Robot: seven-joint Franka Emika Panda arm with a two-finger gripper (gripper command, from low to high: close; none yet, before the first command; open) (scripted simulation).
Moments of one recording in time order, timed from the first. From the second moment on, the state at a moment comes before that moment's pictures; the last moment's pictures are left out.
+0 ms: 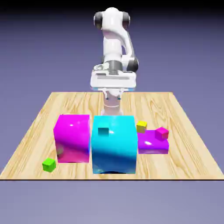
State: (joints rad) arm 0.00 -0.53 -0.01 -2.77 0.00 2.99 0.74
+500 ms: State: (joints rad) arm -0.11 0.01 -0.12 -2.22 0.05 2.46 0.66
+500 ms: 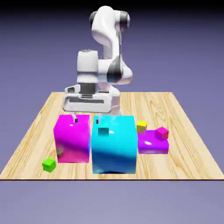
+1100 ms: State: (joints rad) arm -0.24 0.65 -0.26 -1.57 0.11 1.82 0.58
